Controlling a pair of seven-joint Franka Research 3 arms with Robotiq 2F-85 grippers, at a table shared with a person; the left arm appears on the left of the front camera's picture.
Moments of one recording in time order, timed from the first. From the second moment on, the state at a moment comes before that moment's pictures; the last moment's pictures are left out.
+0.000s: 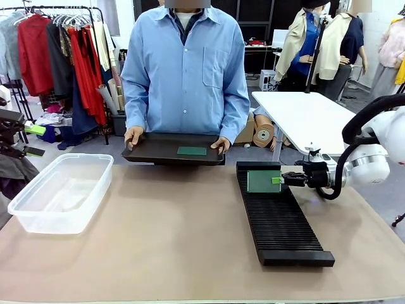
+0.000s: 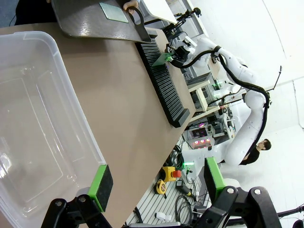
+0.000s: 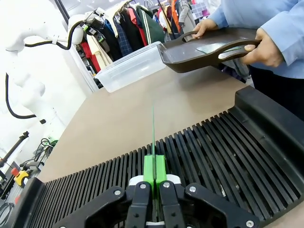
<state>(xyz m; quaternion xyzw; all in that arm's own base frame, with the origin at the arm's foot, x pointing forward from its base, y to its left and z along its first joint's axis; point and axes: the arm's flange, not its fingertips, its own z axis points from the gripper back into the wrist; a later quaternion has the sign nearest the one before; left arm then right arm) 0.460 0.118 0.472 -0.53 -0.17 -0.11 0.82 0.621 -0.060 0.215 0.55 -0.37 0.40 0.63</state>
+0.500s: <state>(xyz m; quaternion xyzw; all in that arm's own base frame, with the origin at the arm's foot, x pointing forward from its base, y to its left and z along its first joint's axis) 0.460 0.118 0.472 -0.53 -0.17 -0.11 0.82 0.627 -0.060 0.217 0.54 -0.36 0.41 0.63</state>
